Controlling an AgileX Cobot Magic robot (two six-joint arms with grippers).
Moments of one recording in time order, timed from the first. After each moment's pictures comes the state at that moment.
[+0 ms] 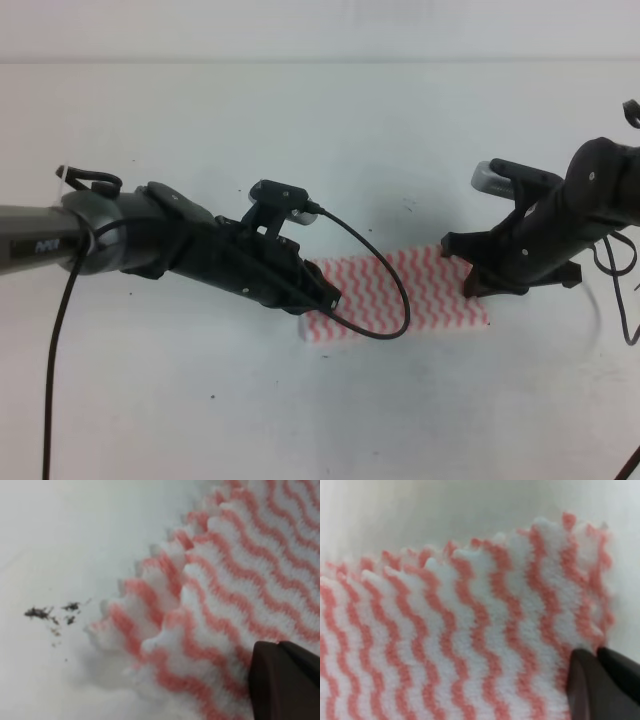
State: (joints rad) left arm -0.41 2.03 -1.23 -1.05 0.70 1.27; right arm 0.28 1.97 -1.24 0.38 0.65 0.10
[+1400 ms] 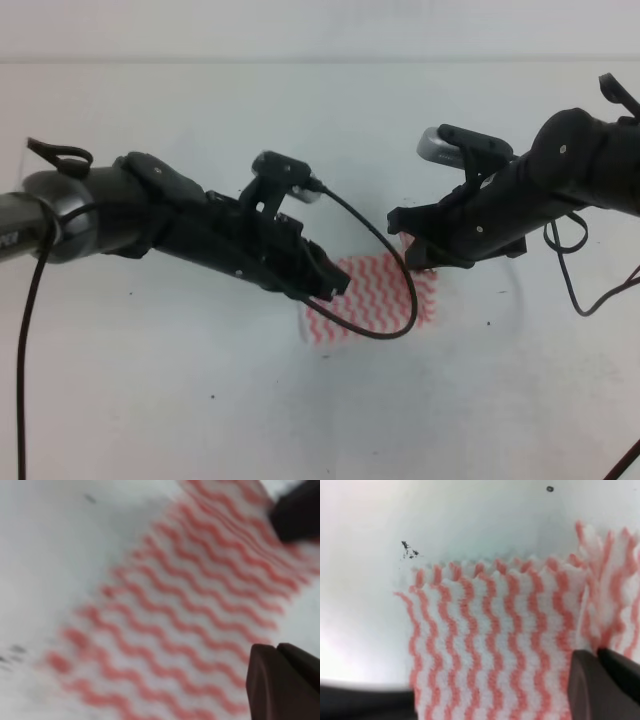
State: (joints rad) left arm -0.41 1.94 -1.23 -1.01 0.79 1.25; right arm 0.38 1.90 -1.33 0.54 0.65 -0.03
